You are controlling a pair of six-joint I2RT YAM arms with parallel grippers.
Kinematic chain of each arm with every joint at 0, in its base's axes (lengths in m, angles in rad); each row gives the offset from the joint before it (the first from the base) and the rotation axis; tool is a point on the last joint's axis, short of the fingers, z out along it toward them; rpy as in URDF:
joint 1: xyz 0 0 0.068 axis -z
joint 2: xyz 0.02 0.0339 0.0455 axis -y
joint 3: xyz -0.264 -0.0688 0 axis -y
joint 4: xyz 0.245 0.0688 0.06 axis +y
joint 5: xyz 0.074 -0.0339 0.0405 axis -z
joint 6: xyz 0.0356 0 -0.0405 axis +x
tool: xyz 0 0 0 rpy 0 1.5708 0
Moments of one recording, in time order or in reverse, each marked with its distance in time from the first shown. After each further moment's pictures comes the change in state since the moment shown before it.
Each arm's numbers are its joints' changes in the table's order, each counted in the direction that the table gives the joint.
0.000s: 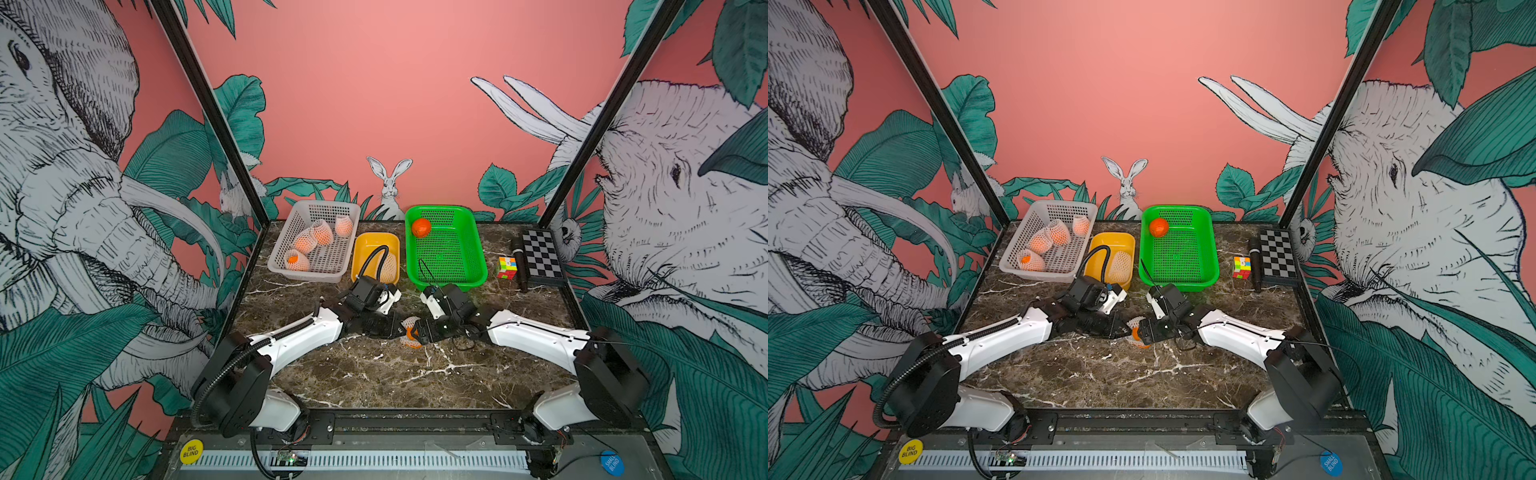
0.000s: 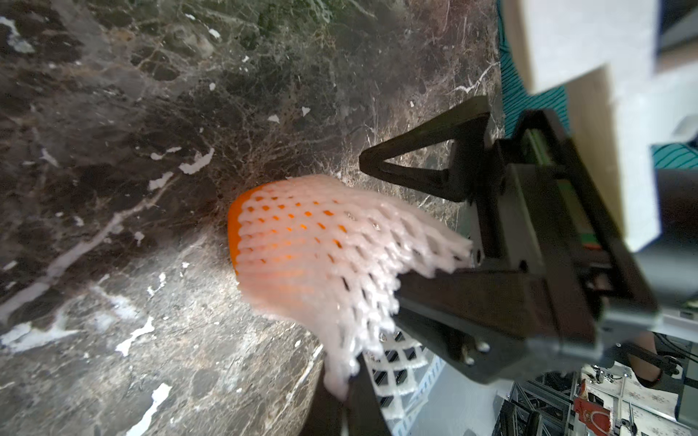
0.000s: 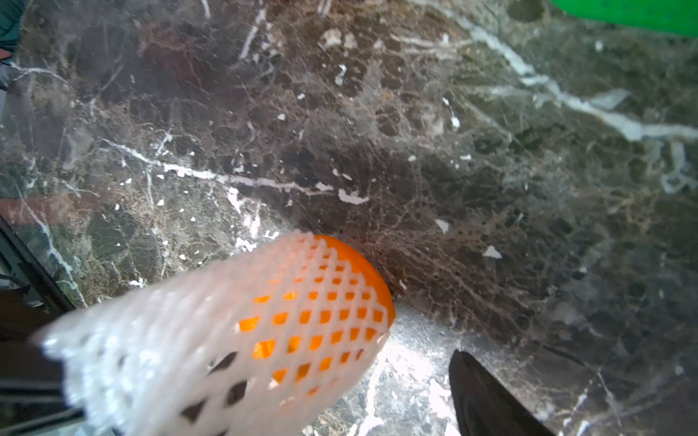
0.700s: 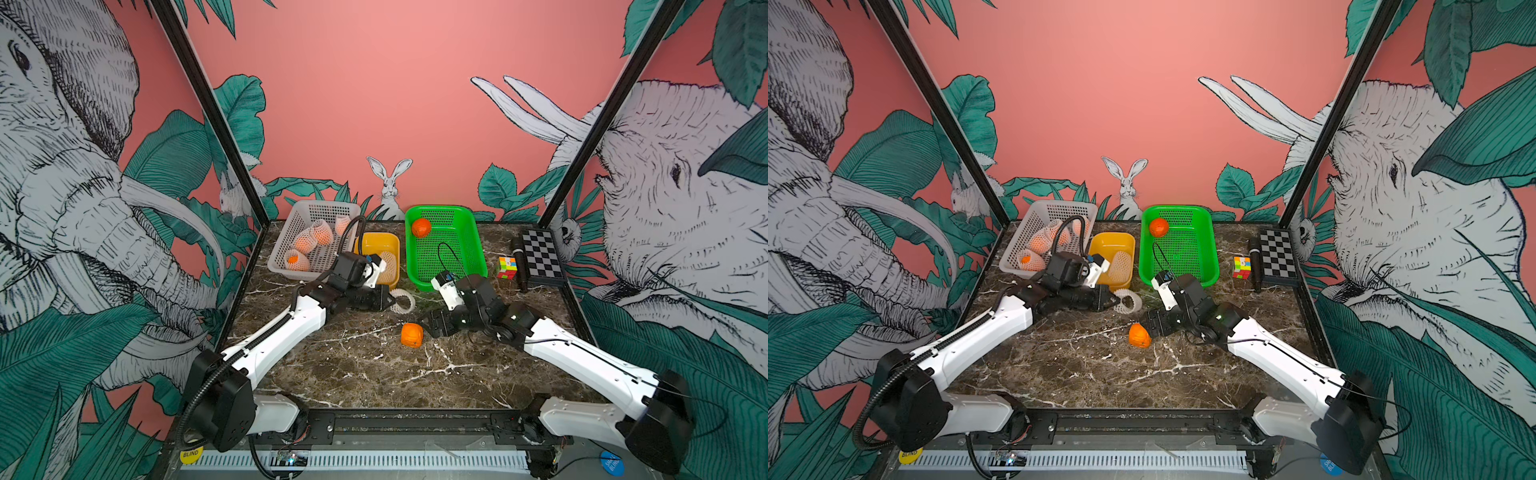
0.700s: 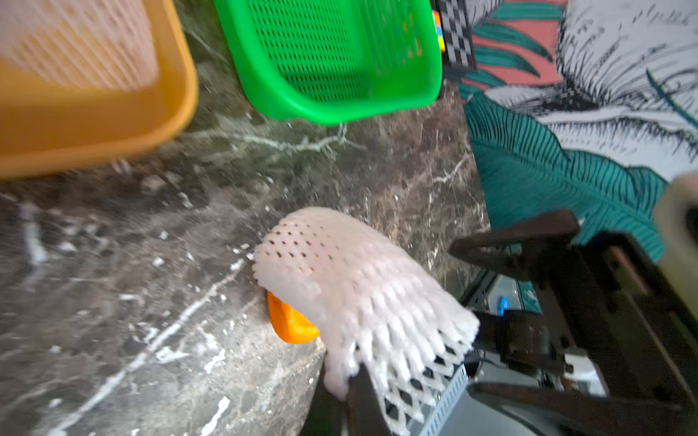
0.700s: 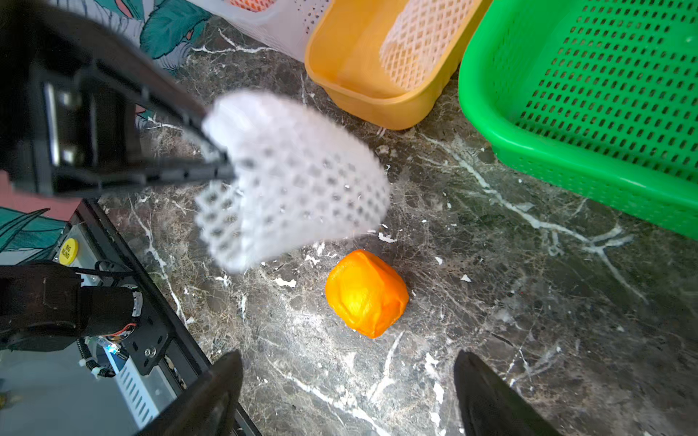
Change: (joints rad) left arm -0.164 0.071 0.225 0.158 -0.116 0.090; right arm 0.001 0.312 0.076 0.146 0.011 -0.088
